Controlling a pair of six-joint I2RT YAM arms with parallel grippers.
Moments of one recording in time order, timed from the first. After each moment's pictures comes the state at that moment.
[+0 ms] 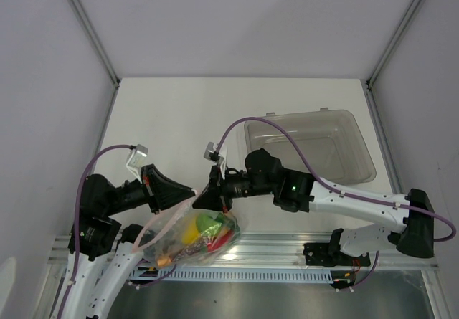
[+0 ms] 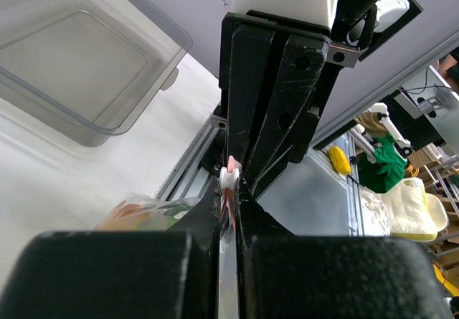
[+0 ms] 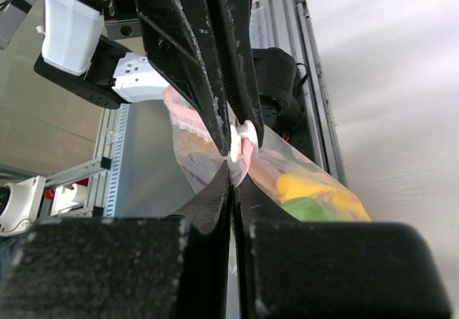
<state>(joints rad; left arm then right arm) -0.29 0.31 0.72 -0.39 0.93 -0.67 1.23 1.29 1.09 0.04 -0.41 0.46</state>
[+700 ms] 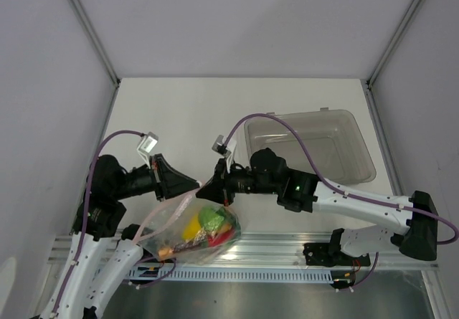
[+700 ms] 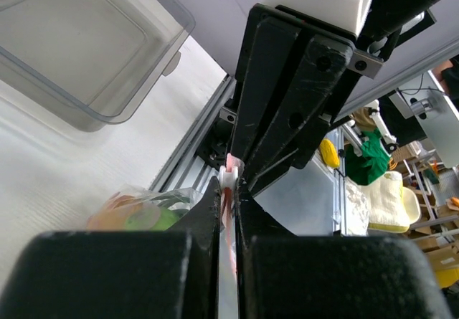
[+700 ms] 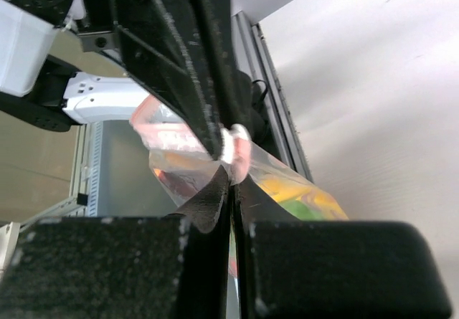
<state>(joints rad) -0.29 0.47 0.75 -0.39 0.97 -0.66 1.21 1.26 1.05 0.06 -0.27 0.48</state>
